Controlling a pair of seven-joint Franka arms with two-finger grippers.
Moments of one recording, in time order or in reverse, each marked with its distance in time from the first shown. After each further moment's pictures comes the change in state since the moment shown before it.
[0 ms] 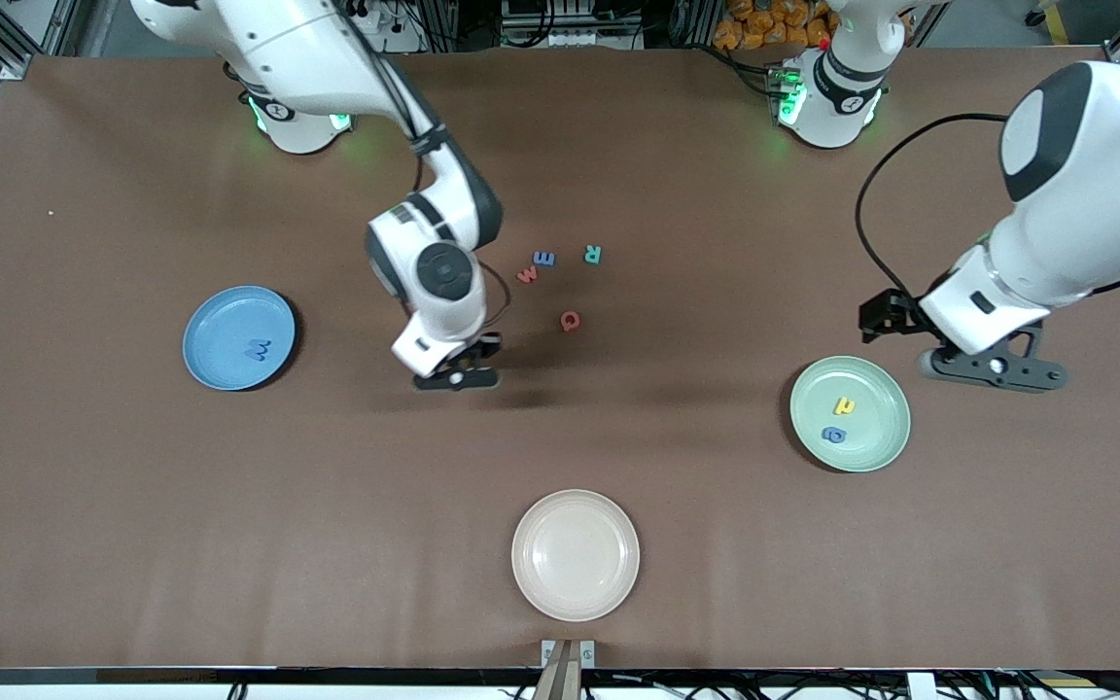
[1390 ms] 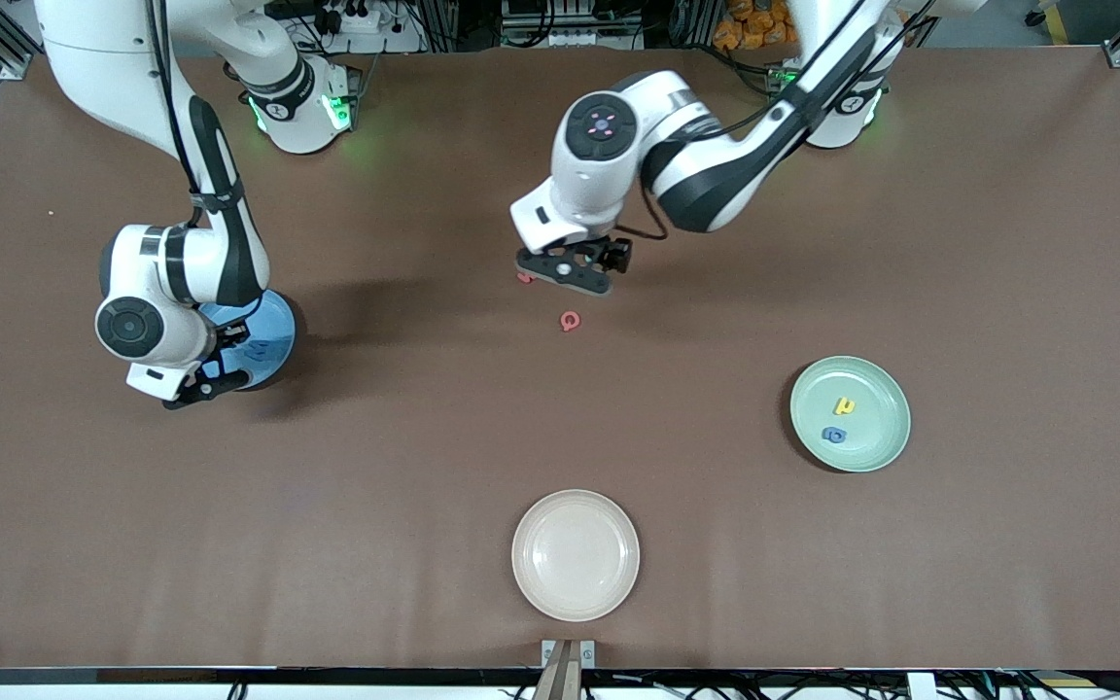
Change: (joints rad) left arm -0.470 0.324 -0.237 -0.062 0.173 0.310 -0.488; right arm -0.116 -0.113 -0.463 -0.379 0.000 0.050 -0.836
